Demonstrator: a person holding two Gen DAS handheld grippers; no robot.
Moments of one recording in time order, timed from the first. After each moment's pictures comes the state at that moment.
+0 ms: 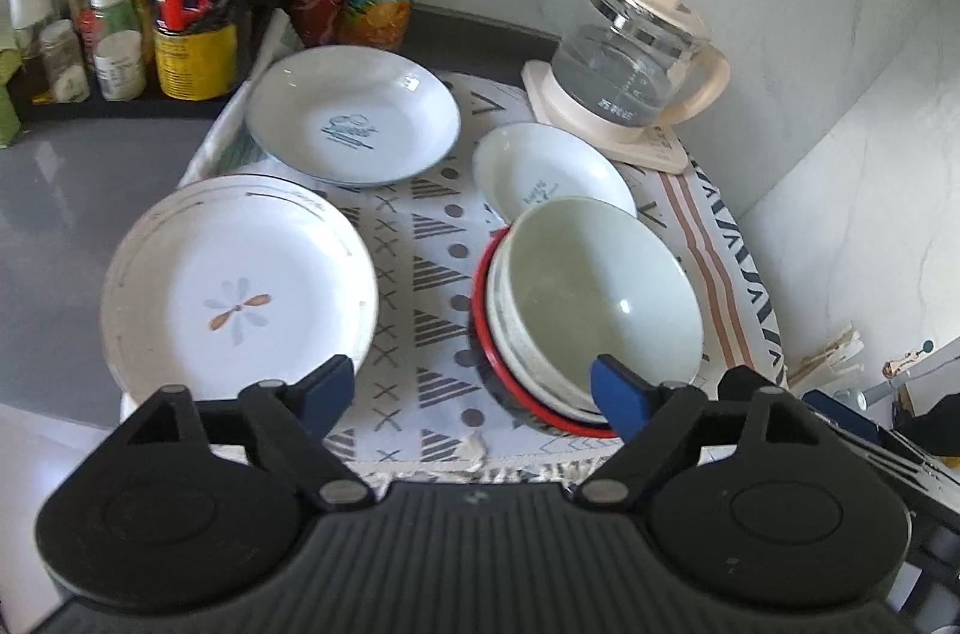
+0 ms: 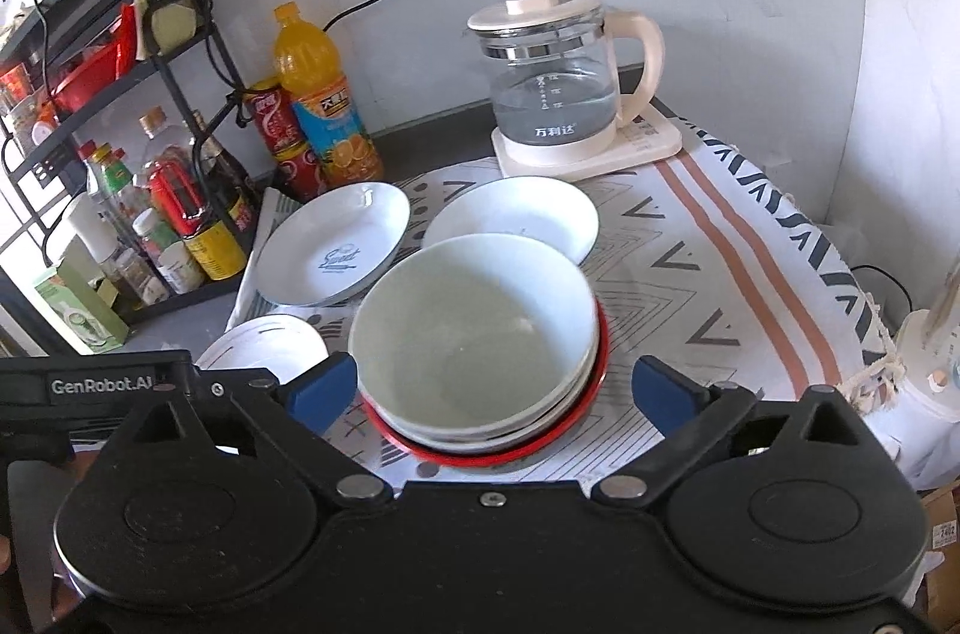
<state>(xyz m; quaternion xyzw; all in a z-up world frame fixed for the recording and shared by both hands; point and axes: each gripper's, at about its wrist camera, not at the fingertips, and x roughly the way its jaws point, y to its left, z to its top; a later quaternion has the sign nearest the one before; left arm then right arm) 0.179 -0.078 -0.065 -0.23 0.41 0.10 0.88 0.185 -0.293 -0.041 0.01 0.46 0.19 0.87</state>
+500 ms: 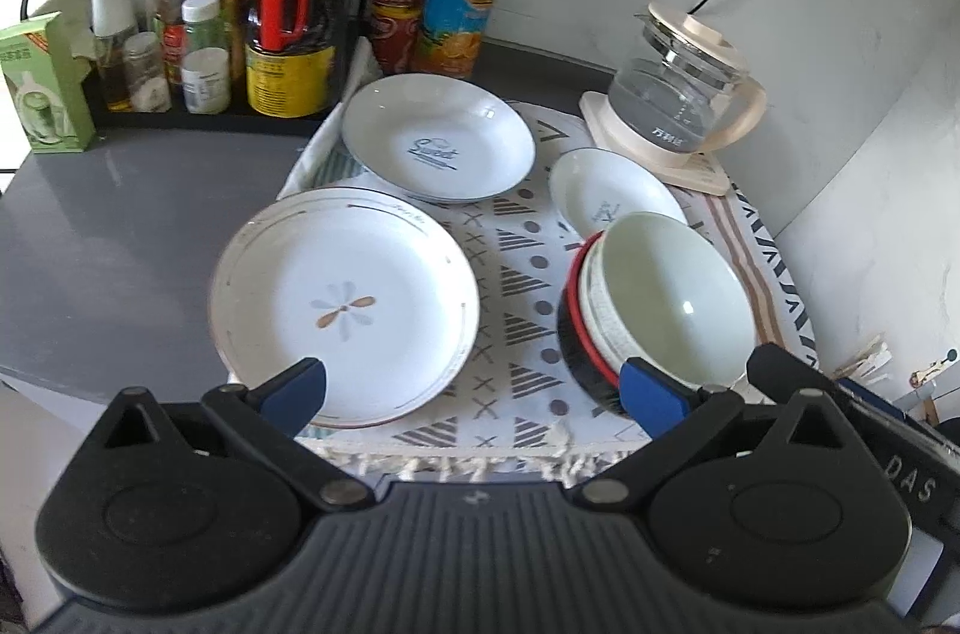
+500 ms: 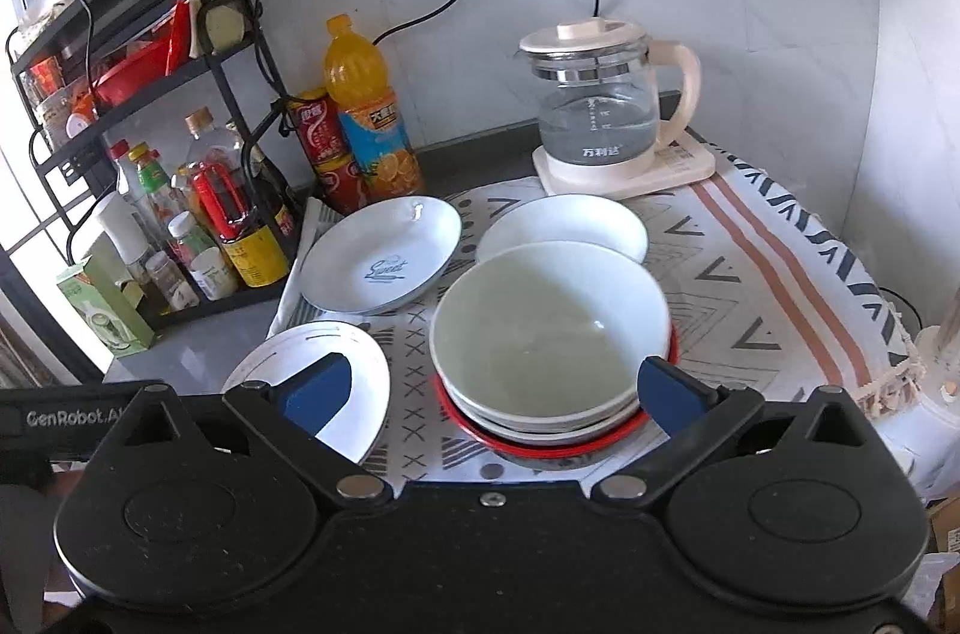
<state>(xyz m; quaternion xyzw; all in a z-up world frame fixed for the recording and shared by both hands) 0.127 -0.045 -0.057 -0.21 0.39 0.14 0.89 0.157 -0.252 -0.032 0.01 0.44 0.20 0.88</state>
